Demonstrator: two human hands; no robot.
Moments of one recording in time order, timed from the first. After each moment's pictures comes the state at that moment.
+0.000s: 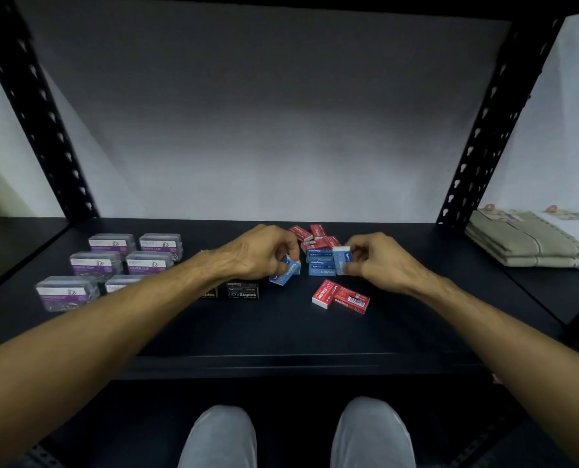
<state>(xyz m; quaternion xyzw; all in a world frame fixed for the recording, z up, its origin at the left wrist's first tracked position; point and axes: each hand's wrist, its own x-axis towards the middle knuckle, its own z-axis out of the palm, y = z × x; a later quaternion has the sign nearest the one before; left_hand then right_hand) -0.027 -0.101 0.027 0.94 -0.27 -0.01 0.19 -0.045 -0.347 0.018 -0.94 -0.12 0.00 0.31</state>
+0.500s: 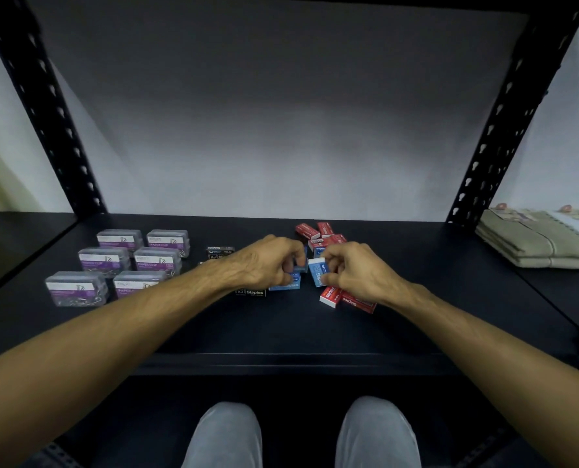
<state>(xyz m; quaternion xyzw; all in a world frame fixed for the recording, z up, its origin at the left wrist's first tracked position) -0.029 -0.102 0.010 0.95 -0.26 -0.05 0.18 -0.045 -0.306 -0.002 -0.94 -0.19 -0.01 0.28</state>
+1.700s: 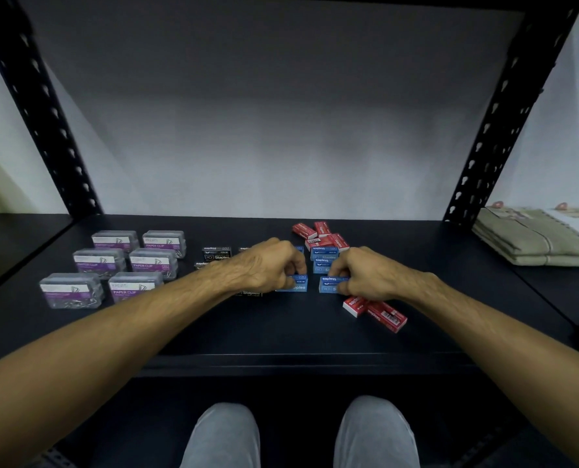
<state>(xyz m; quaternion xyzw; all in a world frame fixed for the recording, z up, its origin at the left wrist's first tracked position) -0.027 -0.111 0.007 0.95 -0.28 -0.05 0.11 -0.036 -0.324 0.005 -0.96 -0.21 0.11 0.13</state>
